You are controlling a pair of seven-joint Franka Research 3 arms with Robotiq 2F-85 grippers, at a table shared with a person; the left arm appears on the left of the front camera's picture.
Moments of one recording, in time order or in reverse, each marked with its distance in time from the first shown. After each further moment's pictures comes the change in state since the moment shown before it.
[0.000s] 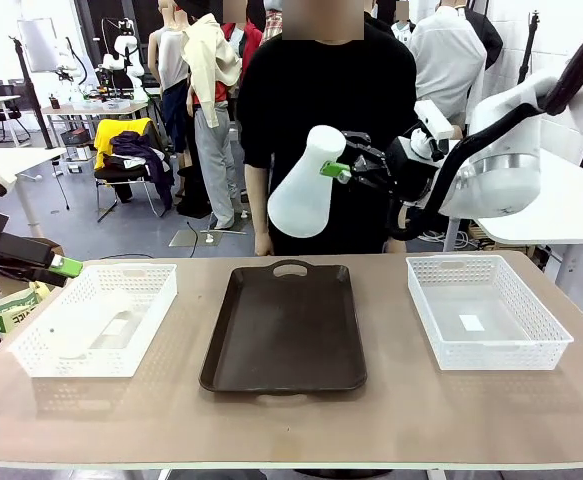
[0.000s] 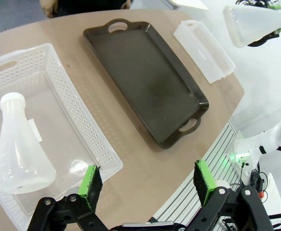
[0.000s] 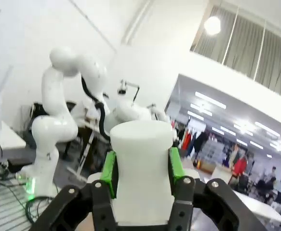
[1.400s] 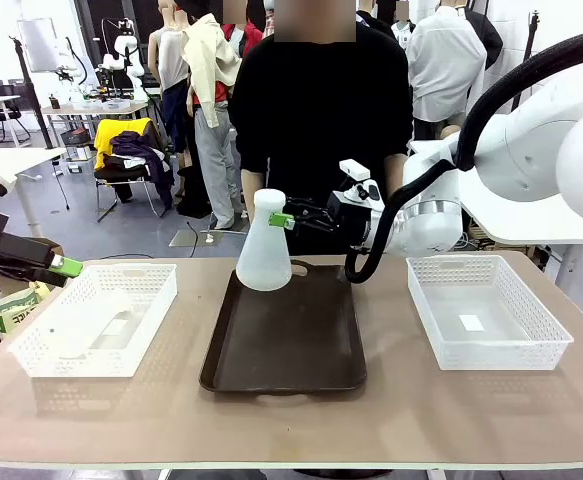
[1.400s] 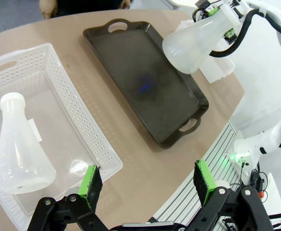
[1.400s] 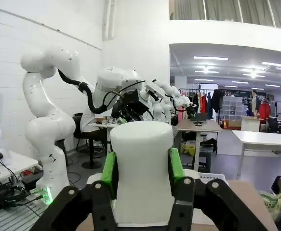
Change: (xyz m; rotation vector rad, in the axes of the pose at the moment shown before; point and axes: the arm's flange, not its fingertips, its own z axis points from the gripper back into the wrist) left arm 0.000 0.000 0.000 0.000 0.001 0.000; right arm -0.138 -0.014 -0.010 -0.075 0.088 -0.388
